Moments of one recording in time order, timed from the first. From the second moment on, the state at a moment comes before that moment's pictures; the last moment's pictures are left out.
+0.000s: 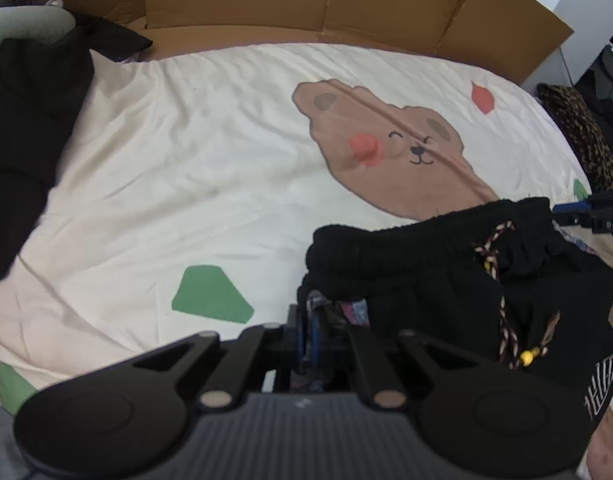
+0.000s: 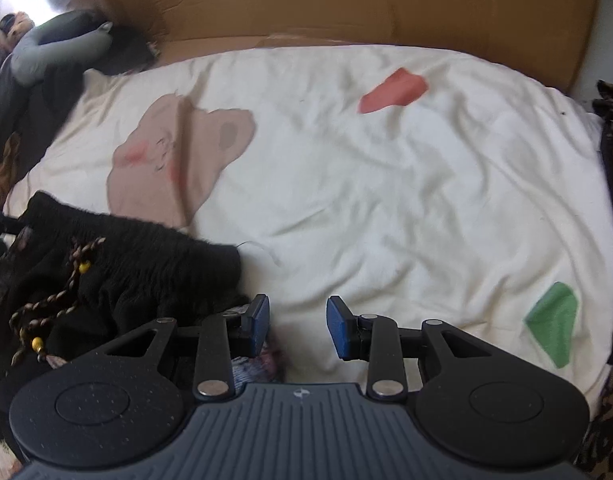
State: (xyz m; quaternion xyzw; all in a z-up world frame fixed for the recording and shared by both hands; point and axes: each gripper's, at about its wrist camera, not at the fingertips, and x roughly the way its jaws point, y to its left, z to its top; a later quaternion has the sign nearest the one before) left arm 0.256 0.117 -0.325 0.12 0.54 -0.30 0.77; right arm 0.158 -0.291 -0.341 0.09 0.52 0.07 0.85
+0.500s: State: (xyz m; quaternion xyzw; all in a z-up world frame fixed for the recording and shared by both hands) left arm 0.257 0.120 -0.326 0.11 0.55 -0.30 0.77; right arm 0.146 -0.260 -0.332 0.09 0.52 0.14 0.84
